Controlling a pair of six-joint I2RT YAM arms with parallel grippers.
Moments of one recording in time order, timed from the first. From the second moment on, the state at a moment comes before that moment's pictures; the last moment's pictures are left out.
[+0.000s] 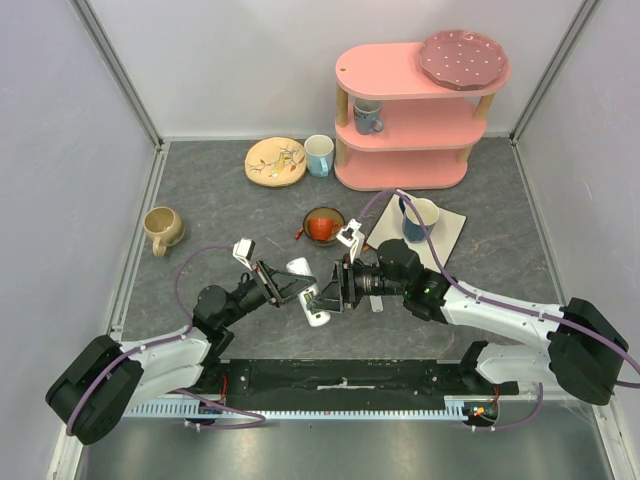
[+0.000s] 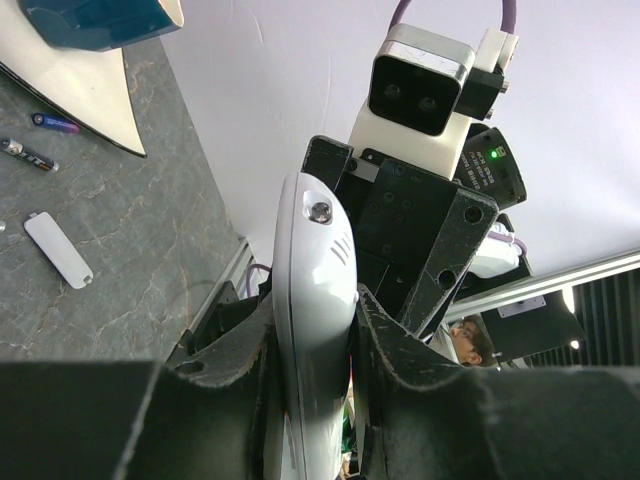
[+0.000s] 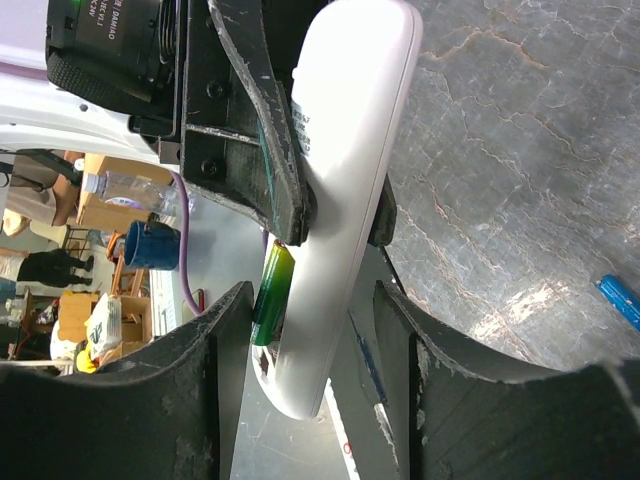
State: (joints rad) left arm -0.65 0.99 0.03 1.18 0.38 -1.39; right arm 0.92 1.21 0.63 0.29 -0.50 0.75
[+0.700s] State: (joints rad) left arm -0.65 0.97 0.03 1.15 0.37 -1.39; right arm 0.92 1.24 0.63 0.34 -0.51 0.80
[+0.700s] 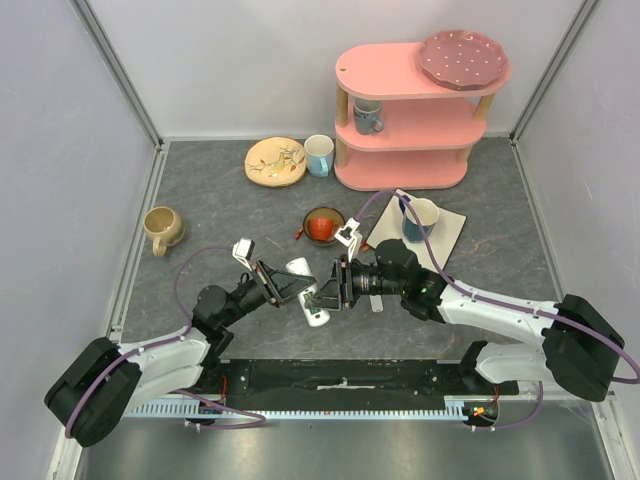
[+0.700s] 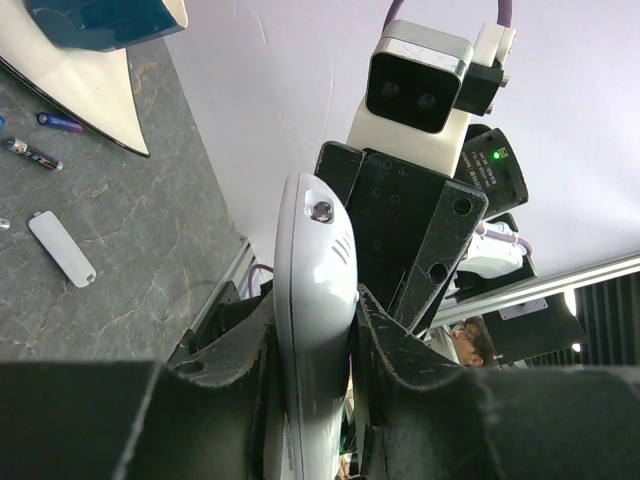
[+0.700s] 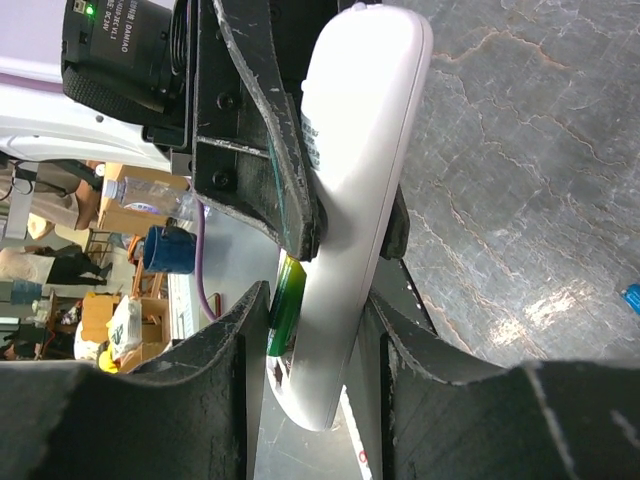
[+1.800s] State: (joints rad) left arm -0.67 0.96 0.03 1.13 0.33 -1.36; right arm 0.95 1.30 0.67 0.34 -0.47 0.83
